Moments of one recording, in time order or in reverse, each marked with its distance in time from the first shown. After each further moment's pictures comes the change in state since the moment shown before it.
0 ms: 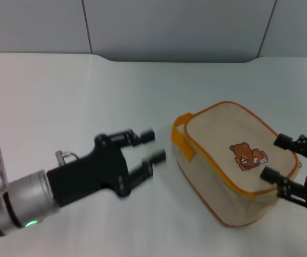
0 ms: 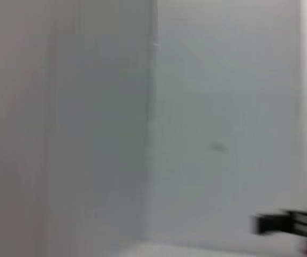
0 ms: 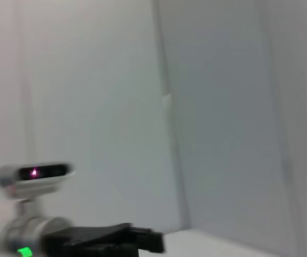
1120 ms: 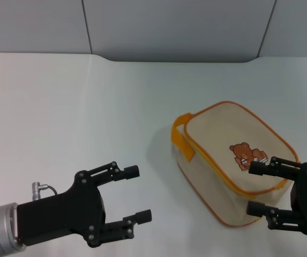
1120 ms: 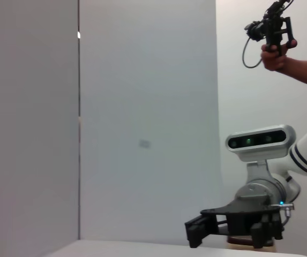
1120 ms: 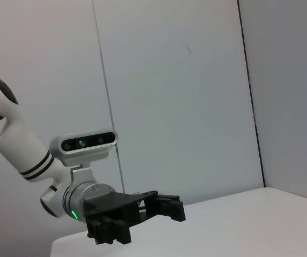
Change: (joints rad) left arm 0.029 -0.017 0.137 0.202 0.000 0.275 0.002; right arm 0.090 -0.028 -0.048 -0.054 -0.179 -0.071 0.127
